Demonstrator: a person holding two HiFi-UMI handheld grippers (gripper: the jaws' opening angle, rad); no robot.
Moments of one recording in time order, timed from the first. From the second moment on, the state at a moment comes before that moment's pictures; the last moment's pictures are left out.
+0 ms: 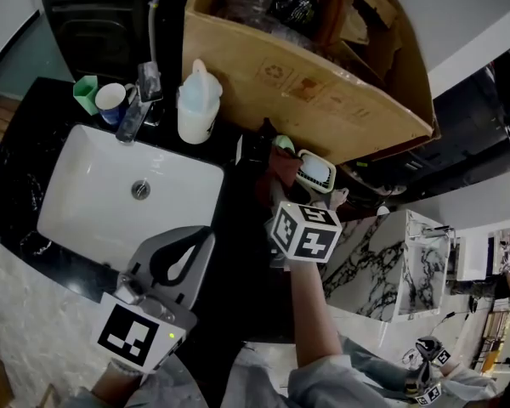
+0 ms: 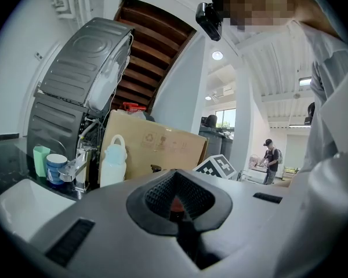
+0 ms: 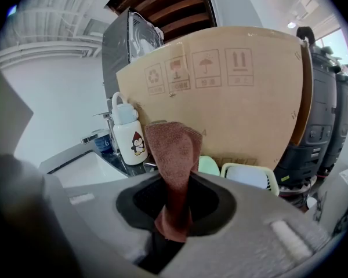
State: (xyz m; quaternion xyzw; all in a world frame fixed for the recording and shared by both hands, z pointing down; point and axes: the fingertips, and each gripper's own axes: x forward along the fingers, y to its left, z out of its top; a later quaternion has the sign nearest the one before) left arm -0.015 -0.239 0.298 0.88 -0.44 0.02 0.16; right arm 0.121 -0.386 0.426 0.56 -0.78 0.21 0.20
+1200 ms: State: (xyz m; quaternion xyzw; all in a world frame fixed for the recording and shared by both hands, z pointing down) left arm -0.017 -0.244 0.288 0.88 -0.45 0.01 0.14; right arm 0.102 -0.419 0.365 0.53 -0.81 0.12 0.20
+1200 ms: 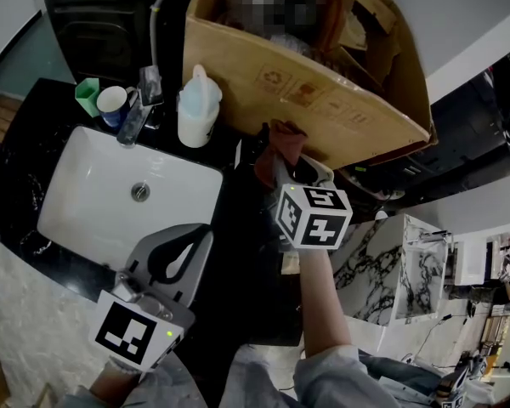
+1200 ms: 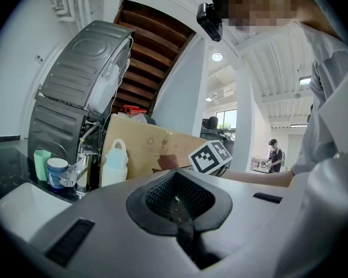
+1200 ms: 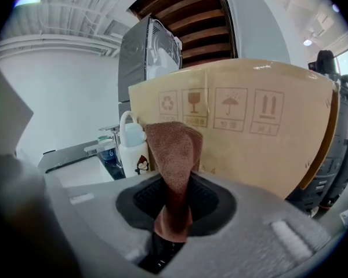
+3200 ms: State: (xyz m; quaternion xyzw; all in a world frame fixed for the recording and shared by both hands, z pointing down) left arm -0.031 -0.240 0.300 0.88 -0.44 0.02 0.16; right arm 0.095 -0.373 0.433 0.54 -0.79 0.21 0.21
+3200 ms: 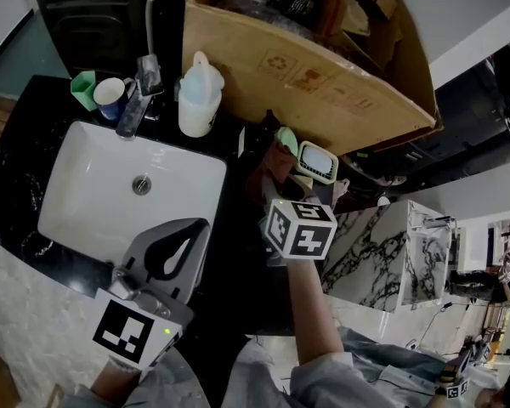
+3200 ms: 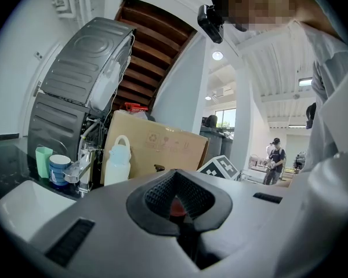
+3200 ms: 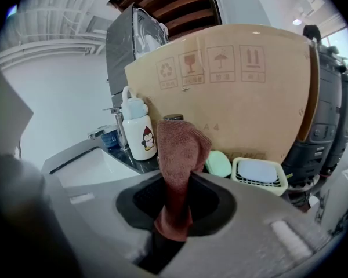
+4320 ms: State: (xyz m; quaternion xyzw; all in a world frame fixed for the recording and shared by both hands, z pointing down) left arm 0.002 -0.157 0.275 0.92 -0.38 0.02 0.12; right arm 0.138 -0.191 0.297 0.61 -0.78 0.11 0.06
